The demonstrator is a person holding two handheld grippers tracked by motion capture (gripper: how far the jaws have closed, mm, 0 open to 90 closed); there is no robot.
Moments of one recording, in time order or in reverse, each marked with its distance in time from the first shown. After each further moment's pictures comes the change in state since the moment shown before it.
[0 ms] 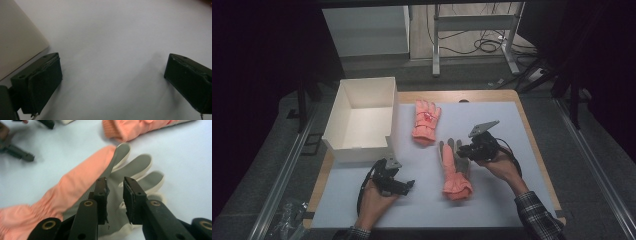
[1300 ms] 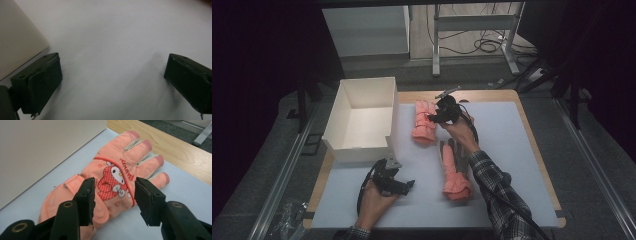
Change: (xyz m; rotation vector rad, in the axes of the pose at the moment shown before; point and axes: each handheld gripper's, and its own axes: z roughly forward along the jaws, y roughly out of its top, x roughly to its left) left arm 0.000 0.000 0.000 -0.001 0.001 -0.001; right arm -0.053 0.115 0.102 -0.055 -0.188 0.145
